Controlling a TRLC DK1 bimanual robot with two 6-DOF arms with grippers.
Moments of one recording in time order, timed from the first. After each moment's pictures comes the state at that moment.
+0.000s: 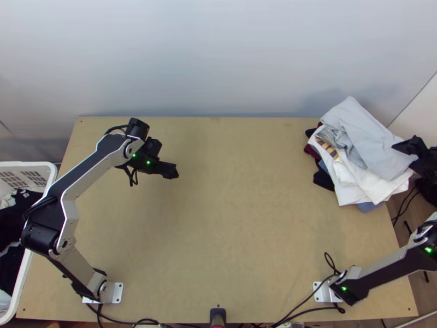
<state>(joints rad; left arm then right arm) -0.25 1.78 1.42 -0.83 0.37 0.03 -0.76 1.82 1.74 -1.06 -0.68 -0.03</state>
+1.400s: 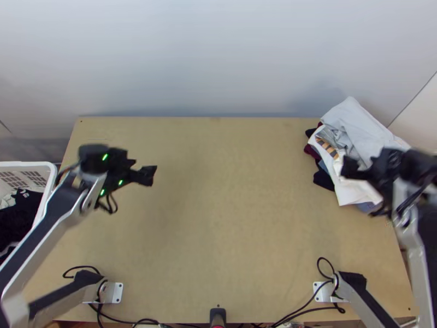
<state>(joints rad) -0.25 1.12 0.95 -0.40 0.13 -0.06 -0.08 0.92 1.01 -0.58 -0.07 0.00</state>
